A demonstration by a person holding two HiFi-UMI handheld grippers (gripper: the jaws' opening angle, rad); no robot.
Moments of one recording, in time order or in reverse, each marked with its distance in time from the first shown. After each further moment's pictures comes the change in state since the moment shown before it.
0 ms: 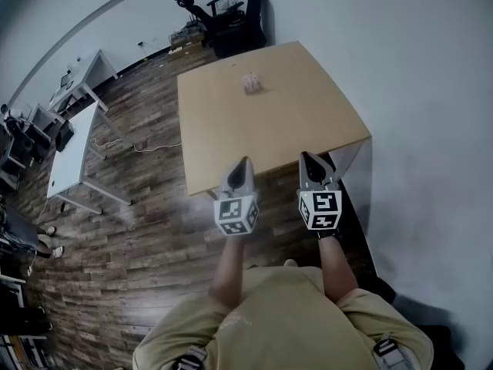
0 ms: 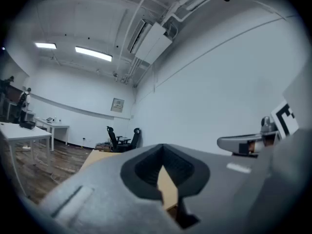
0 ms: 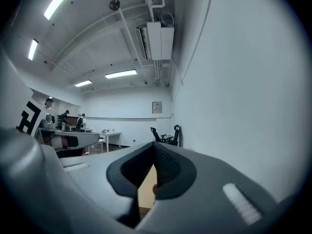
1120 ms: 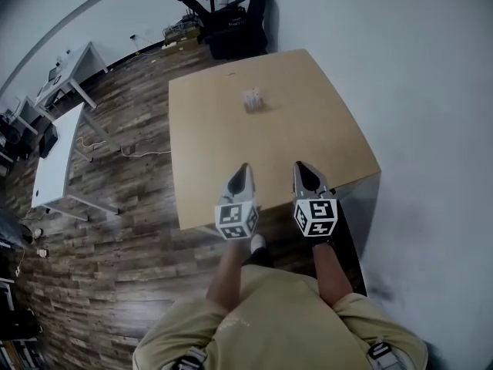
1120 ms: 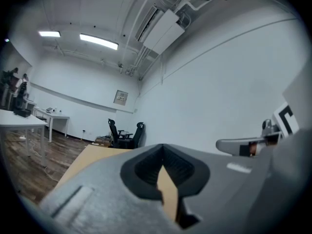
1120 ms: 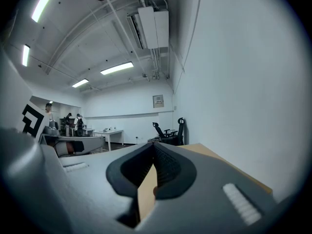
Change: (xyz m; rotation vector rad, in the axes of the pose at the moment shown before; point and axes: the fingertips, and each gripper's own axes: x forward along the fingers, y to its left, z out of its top) left arm 0.178 0.098 -0.055 -0.077 0.038 0.023; right arm 0.200 -0.038 -0.048 0.056 0.062 0.045
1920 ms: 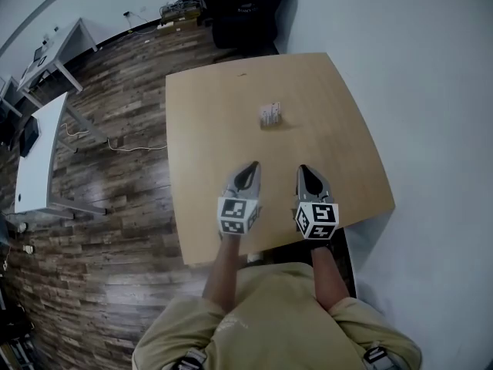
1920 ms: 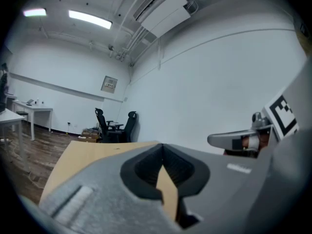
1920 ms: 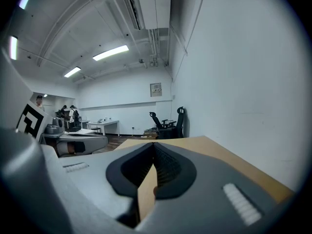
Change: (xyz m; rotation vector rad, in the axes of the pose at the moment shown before) left arm 0.173 0.139 -0.035 0.015 0.121 -0.151; right arm 0.222 -0.004 -0.033 -0.002 0.129 -0.038
